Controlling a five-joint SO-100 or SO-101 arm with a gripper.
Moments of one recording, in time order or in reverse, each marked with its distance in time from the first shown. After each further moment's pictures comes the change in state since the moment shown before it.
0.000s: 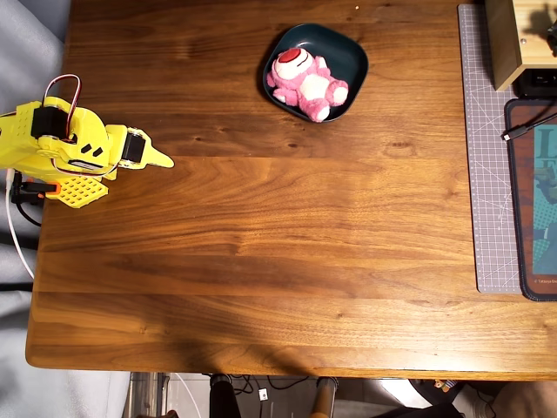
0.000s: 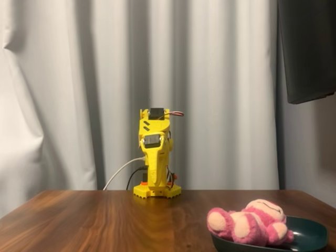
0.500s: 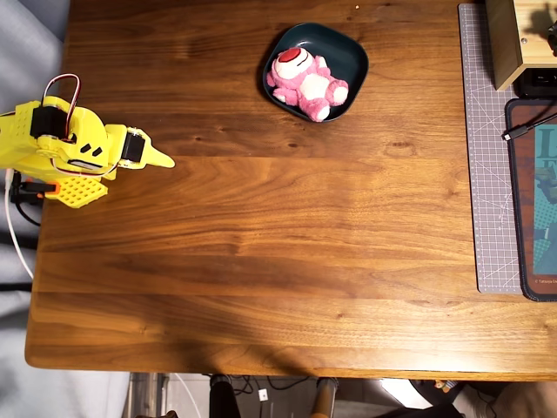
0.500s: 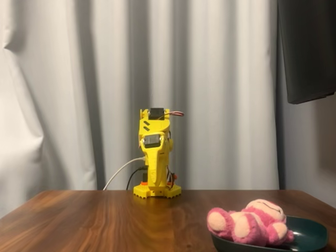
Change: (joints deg) arm 0.0 0.0 0.0 0.0 0.0
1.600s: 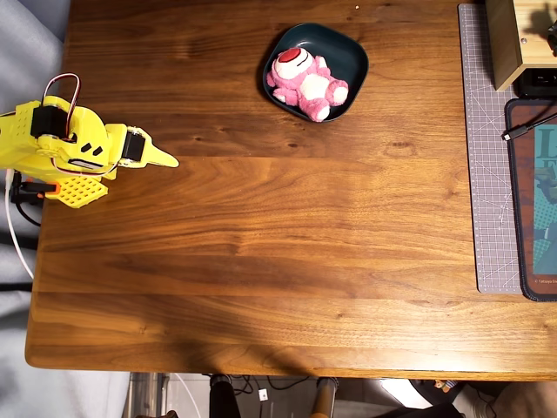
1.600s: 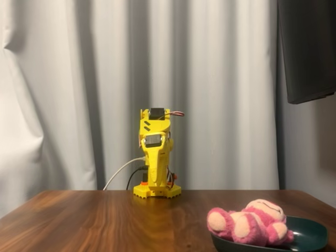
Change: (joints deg) arm 1.2 0.0 0.0 0.0 -2.0
